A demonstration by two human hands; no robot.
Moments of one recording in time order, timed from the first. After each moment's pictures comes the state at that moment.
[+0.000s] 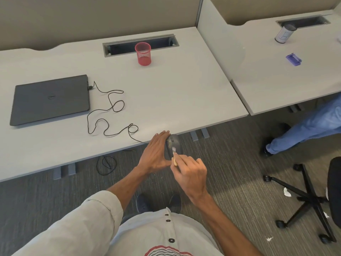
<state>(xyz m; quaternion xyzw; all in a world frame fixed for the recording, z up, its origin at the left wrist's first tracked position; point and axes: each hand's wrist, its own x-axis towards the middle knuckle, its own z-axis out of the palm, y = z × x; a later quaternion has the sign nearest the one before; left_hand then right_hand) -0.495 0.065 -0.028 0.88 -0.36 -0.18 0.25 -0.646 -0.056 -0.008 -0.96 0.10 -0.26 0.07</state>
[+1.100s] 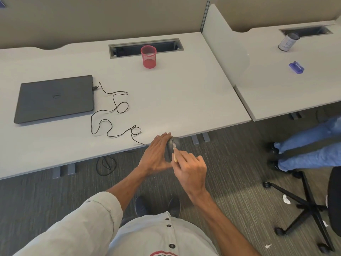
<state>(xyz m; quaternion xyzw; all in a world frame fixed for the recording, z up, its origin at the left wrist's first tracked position) -0.486 0.075 -0.029 0.87 -0.37 -0.17 0.27 -0.622 -0.048 0.000 -0.95 0.11 -0.28 0.06</state>
